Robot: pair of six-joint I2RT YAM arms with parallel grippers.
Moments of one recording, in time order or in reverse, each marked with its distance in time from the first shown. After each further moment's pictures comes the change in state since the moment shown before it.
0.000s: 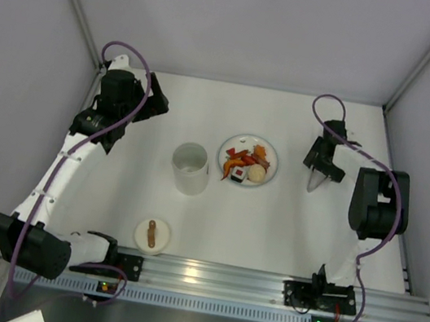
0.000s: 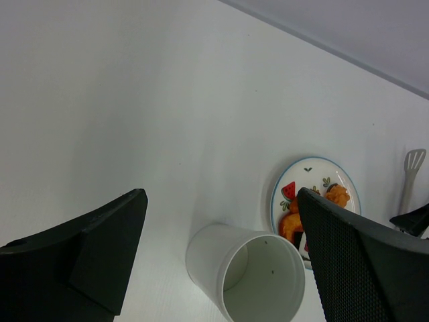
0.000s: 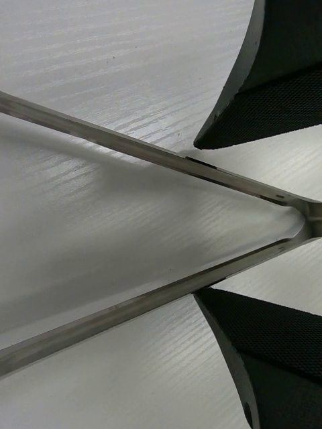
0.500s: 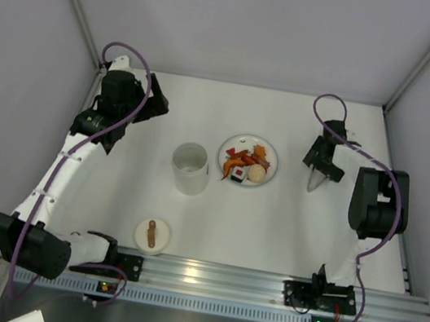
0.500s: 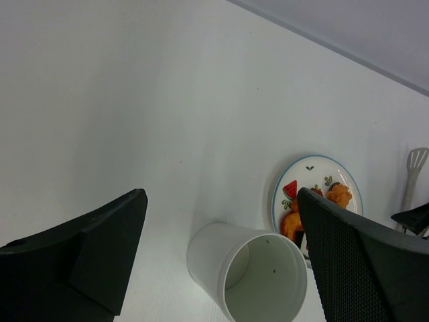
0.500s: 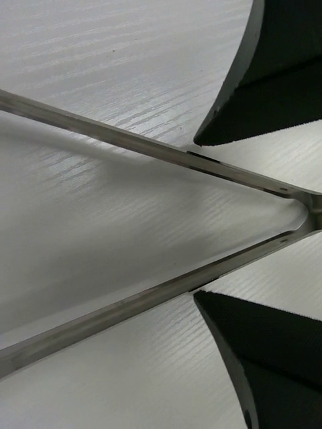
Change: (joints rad) left arm 0.000 0.000 -0.006 0.000 0.000 0.000; right arm 0.000 0.004 0.000 0.009 -0.001 0.033
